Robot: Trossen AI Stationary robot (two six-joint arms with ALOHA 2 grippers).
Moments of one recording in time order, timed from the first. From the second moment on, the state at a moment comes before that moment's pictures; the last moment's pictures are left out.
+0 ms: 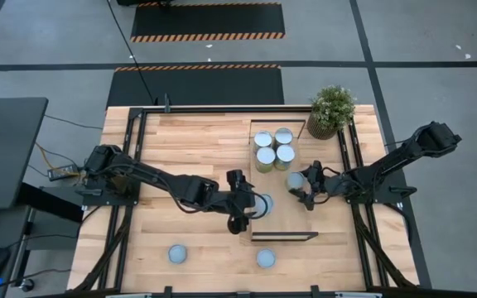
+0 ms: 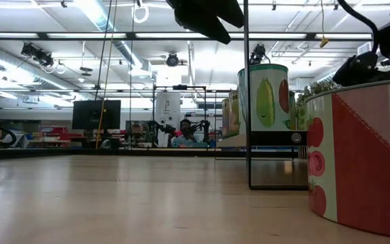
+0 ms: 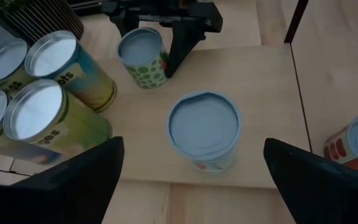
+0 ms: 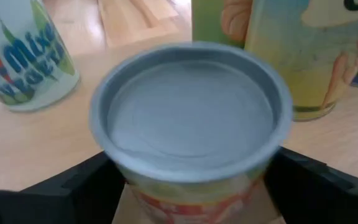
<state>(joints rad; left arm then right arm) -0.31 1.80 1.50 -0.46 -0.43 -0.12 0.30 1.03 0.01 0.49 0.54 0.39</state>
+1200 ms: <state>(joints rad) -0.31 1.80 1.50 -0.56 -0.42 -0.15 0.31 1.03 0.61 -0.48 0.47 0.42</state>
